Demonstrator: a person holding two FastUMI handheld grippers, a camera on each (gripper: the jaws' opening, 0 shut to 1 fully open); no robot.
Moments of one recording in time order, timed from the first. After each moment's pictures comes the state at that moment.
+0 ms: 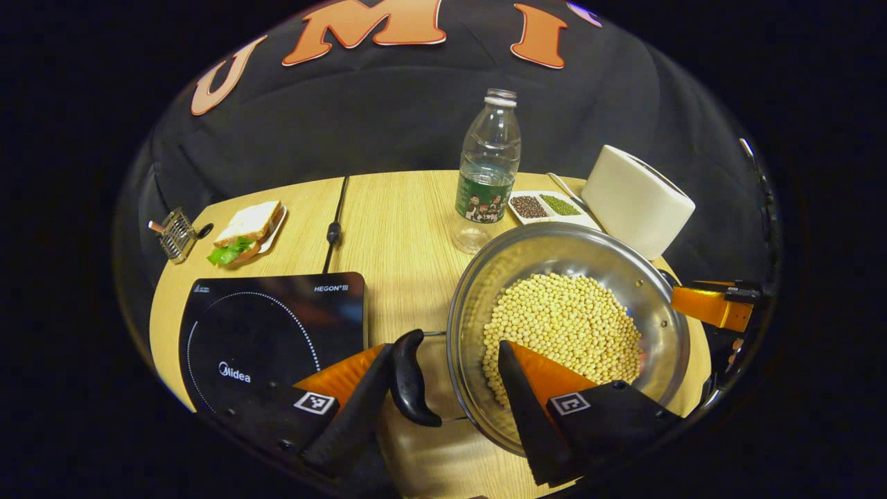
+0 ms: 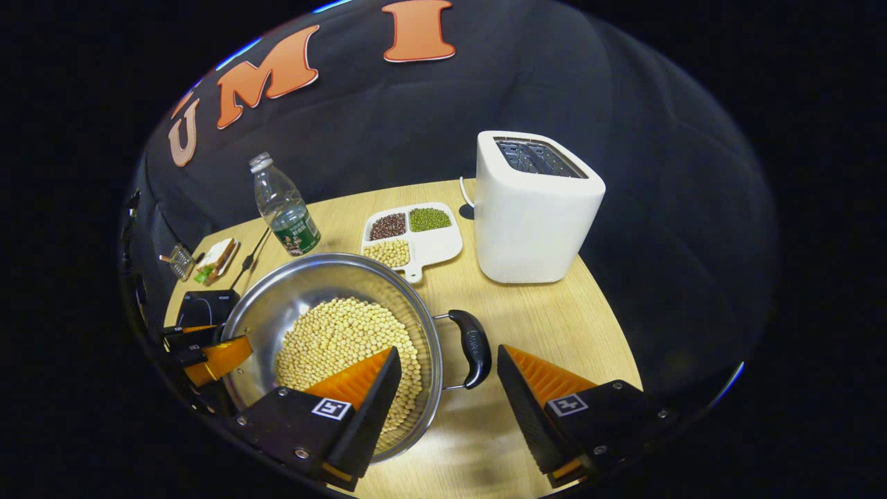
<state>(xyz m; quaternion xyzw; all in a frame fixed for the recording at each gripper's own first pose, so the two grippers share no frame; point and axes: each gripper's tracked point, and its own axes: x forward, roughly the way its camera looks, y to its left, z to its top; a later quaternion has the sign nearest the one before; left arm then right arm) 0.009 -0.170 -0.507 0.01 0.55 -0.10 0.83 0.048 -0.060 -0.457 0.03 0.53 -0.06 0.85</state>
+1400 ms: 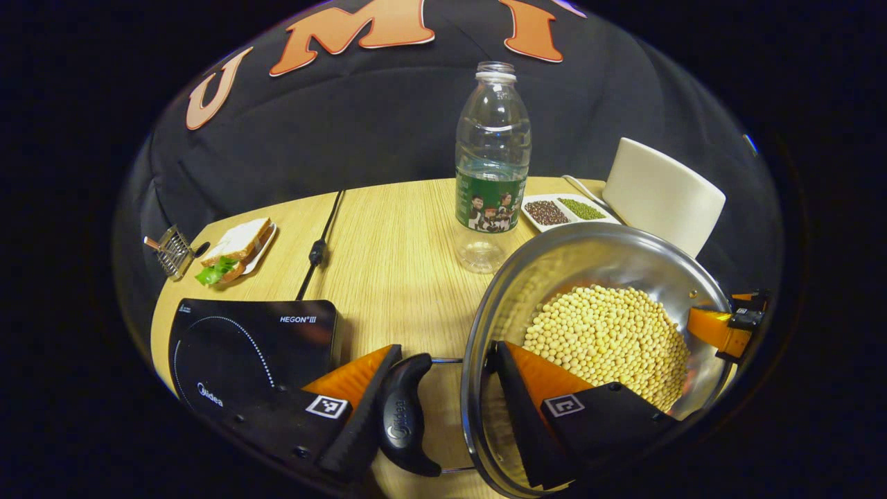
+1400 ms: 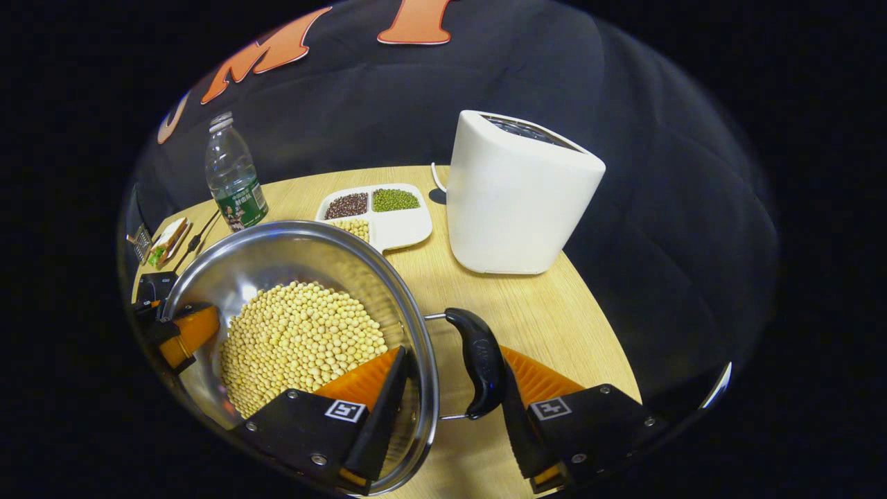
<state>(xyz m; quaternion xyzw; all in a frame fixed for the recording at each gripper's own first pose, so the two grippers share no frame) 0.041 -0.181 -0.551 0.05 0.51 -0.09 0.85 0.044 -0.075 -0.502 -0.03 0.53 -0.13 0.84</state>
